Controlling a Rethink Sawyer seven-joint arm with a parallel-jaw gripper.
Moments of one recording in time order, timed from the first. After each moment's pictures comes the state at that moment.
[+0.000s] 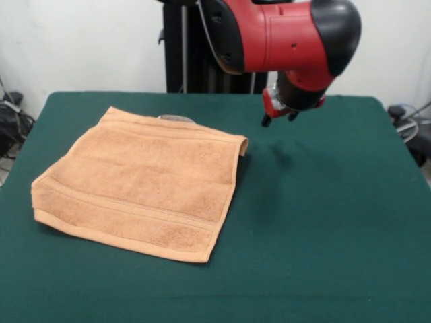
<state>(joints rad) -0.15 -0.43 0.12 1.67 -0.24 0.88 1.53</state>
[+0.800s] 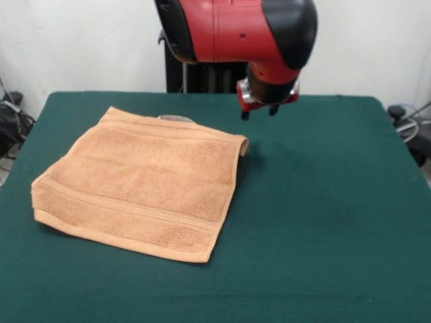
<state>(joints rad) -0.27 -0.47 0.15 1.72 -0.24 0.88 1.53</state>
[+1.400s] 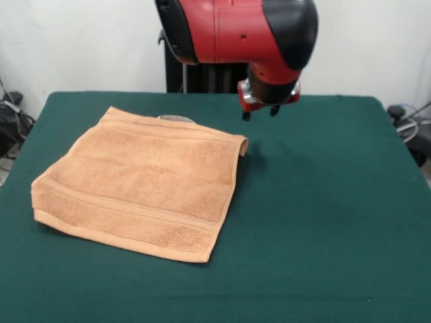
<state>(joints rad) -0.27 -0.46 0.16 1.72 -0.24 0.88 1.53</state>
